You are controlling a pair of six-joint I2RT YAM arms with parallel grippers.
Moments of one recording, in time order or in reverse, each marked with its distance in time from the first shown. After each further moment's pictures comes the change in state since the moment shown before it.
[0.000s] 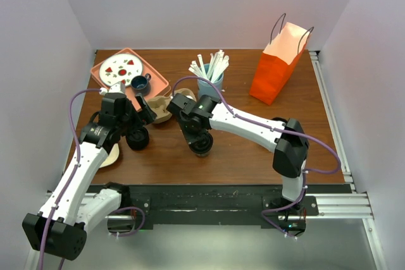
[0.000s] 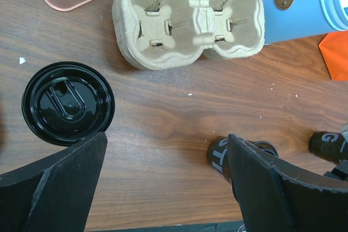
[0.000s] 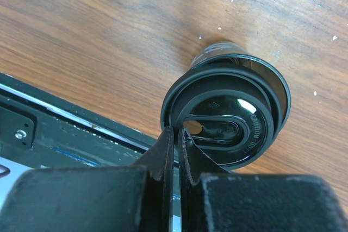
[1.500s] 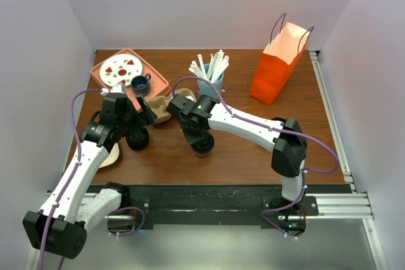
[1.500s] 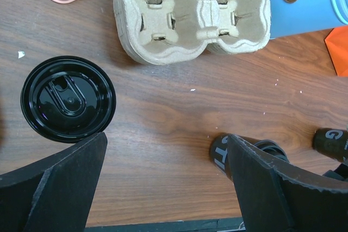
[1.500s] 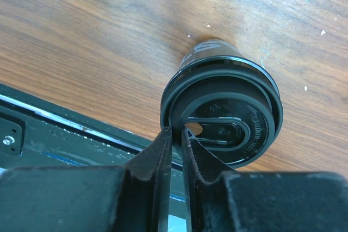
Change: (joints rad) left arm 0.000 0.014 0.000 -0.015 0.010 0.000; right arm 0.003 0.015 0.010 -0.029 0.033 0.007
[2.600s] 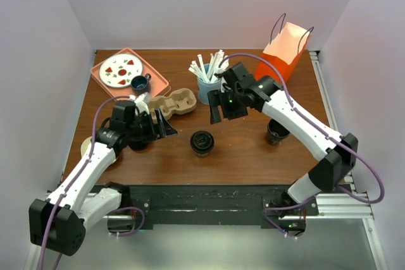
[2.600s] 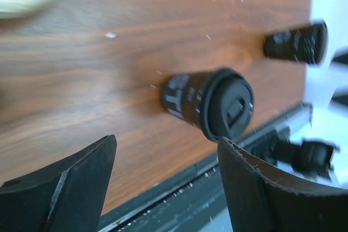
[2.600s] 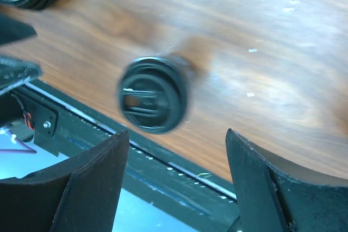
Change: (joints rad) left arm -0.027 0.015 -0.187 0.220 0.463 0.070; right arm -0.306 -0.327 -0.155 0.065 -0.233 -0.185
